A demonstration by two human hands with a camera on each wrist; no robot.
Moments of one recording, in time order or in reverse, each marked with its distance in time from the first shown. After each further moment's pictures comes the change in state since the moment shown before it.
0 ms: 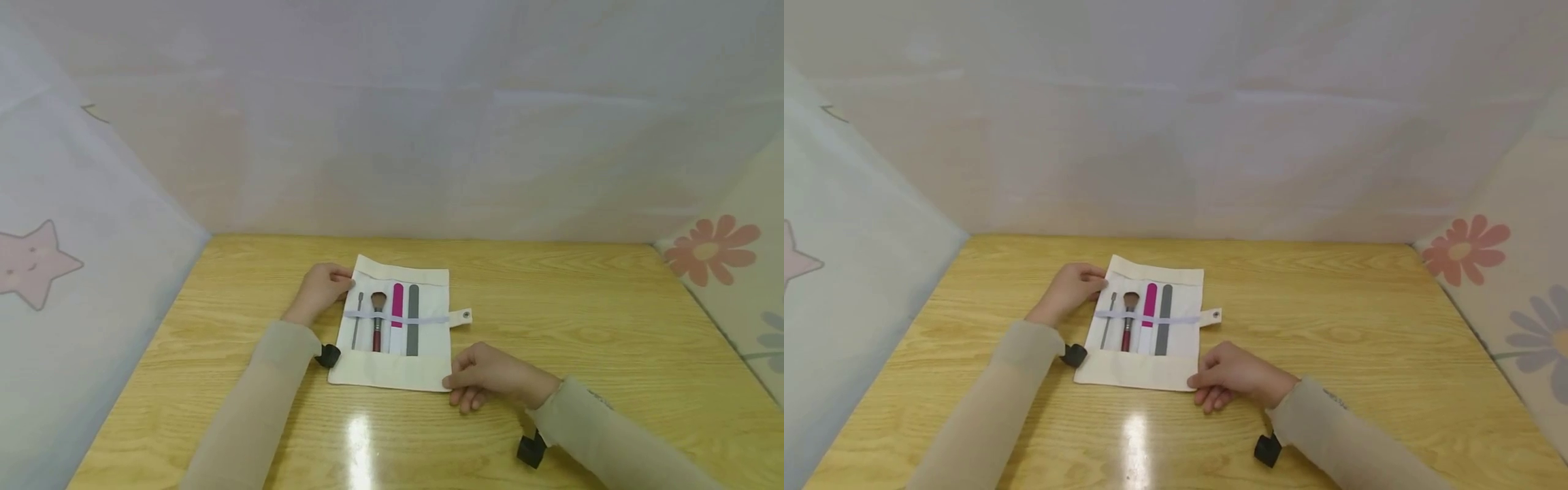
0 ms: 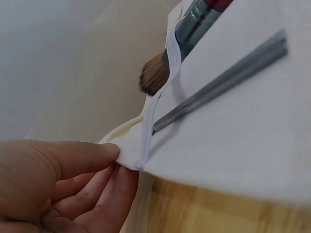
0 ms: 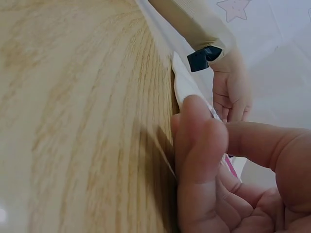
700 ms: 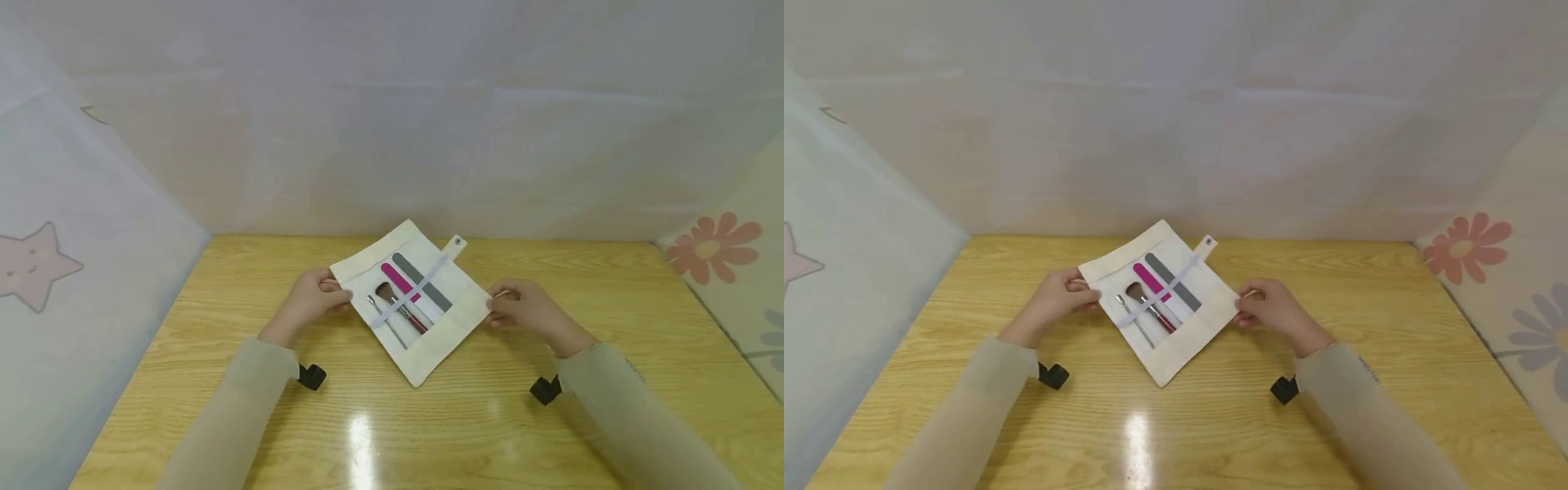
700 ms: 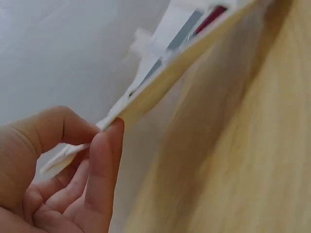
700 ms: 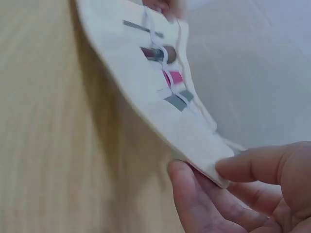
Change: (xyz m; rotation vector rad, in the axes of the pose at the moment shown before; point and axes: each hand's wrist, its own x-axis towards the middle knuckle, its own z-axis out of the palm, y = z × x) left_hand -0.032 0.004 -0.012 -0.293 -0.088 -0.026; right_hand -0.004 -0.037 -0.083 -0.119 0.389 -0.176
